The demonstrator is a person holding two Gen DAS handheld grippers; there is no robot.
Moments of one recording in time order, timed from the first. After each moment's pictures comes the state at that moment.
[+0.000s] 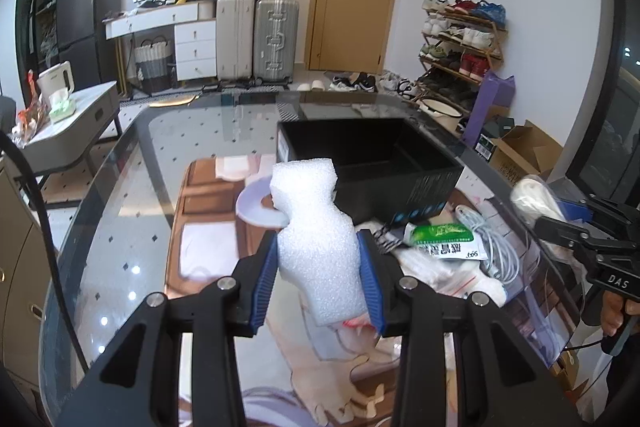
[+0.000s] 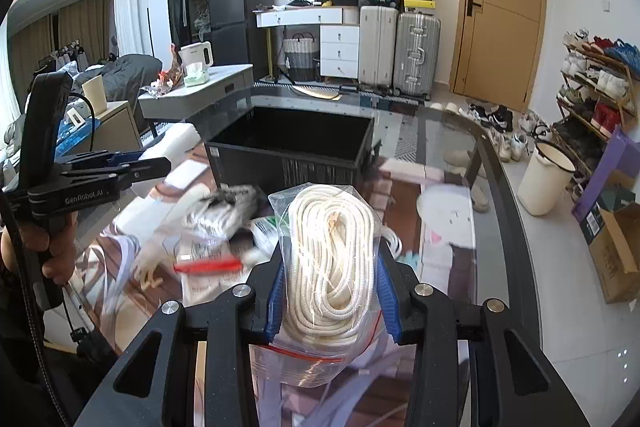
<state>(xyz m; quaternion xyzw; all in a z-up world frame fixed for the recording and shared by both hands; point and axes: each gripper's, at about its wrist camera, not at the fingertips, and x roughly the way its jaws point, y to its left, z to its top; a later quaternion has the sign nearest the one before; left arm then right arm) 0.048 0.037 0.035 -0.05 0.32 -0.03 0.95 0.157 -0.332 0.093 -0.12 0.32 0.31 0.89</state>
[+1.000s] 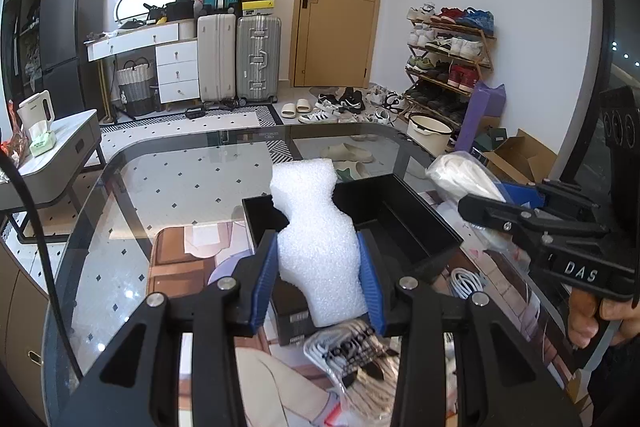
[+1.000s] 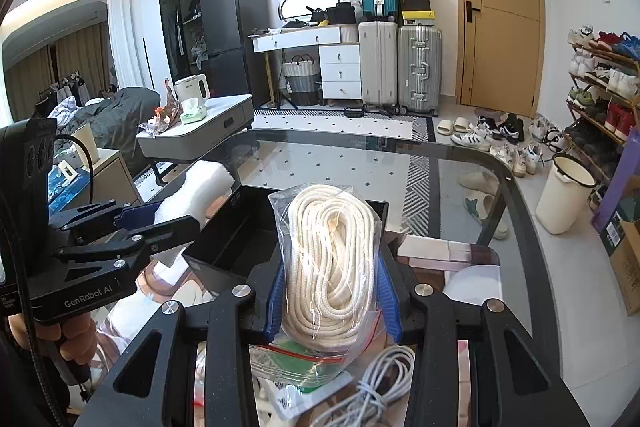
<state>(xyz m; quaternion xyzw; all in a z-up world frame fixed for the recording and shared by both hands) 0.120 0.028 0.060 -0.04 0.30 -0.05 0.95 0.253 -0.270 0.120 -0.07 0.31 0.32 0.89</state>
